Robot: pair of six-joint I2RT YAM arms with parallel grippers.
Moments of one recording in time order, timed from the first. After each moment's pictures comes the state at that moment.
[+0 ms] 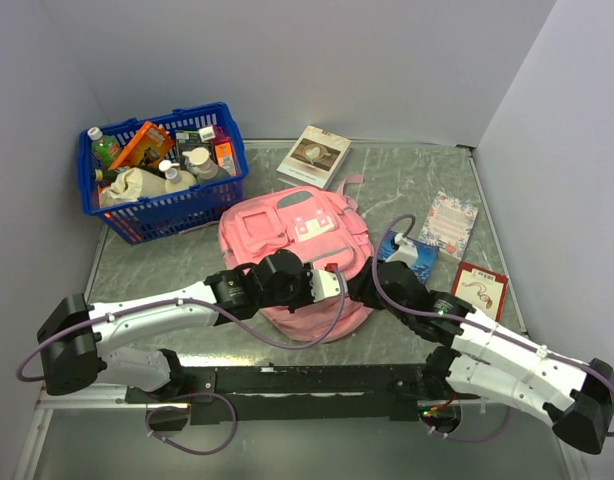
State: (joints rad) left arm -1.10 1.28 0.89 -0.18 0.02 0.37; right arm 0.88 0.80 0.59 -0.44 0.35 0.97
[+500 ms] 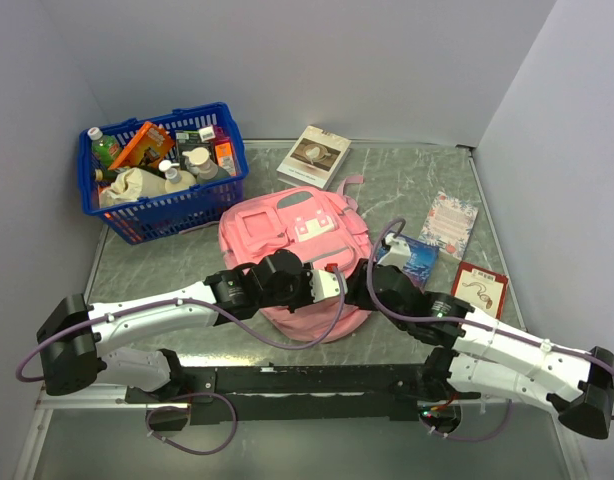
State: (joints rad) left arm -1.10 1.27 0.89 -0.18 0.02 0.38; right arm 1.01 0.81 0.65 -0.49 0.47 0.93
